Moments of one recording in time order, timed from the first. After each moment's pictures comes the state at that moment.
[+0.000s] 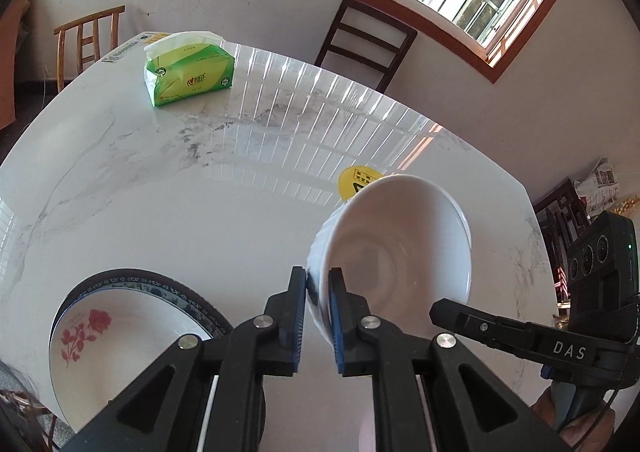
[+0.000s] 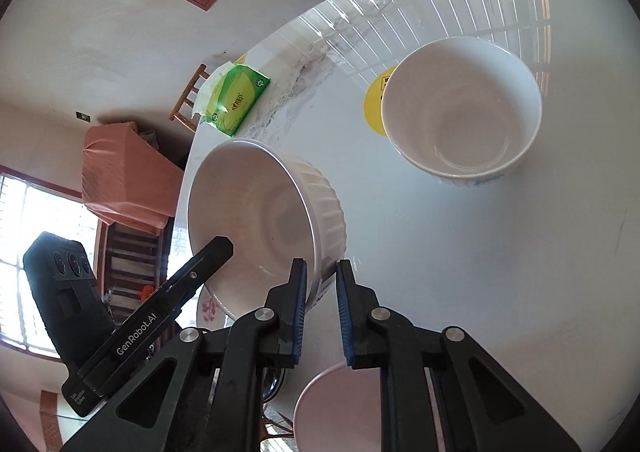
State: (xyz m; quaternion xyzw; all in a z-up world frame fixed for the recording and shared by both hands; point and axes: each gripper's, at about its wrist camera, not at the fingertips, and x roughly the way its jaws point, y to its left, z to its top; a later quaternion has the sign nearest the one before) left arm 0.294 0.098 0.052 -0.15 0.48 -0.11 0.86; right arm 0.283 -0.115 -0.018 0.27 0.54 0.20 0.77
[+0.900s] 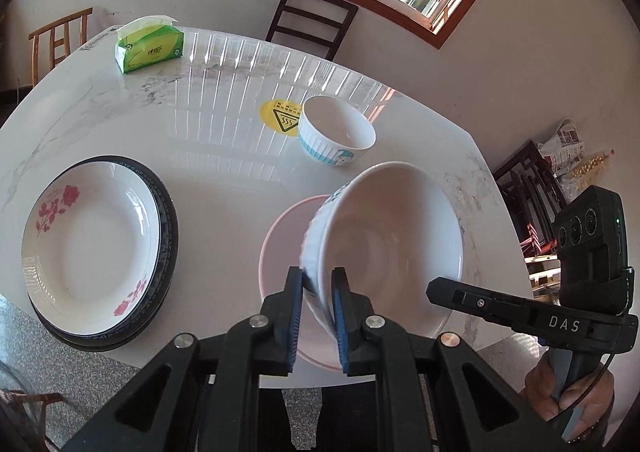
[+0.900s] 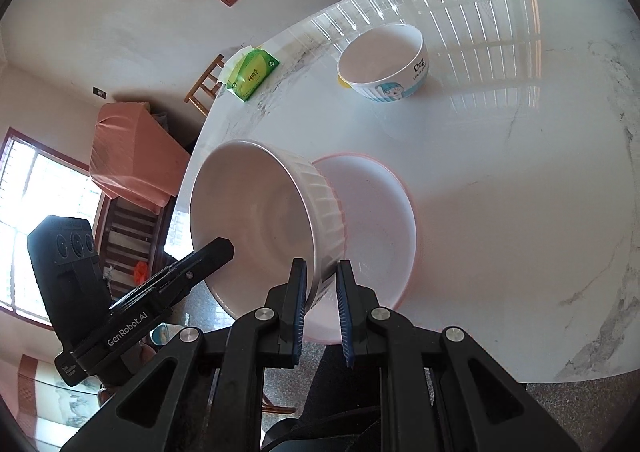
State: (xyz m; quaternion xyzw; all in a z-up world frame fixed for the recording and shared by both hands) left arm 0.157 0.034 0.061 -0.13 0.49 -0.17 0.85; right arm 0.156 -0.170 -0.010 0.24 0.53 0.21 0.79
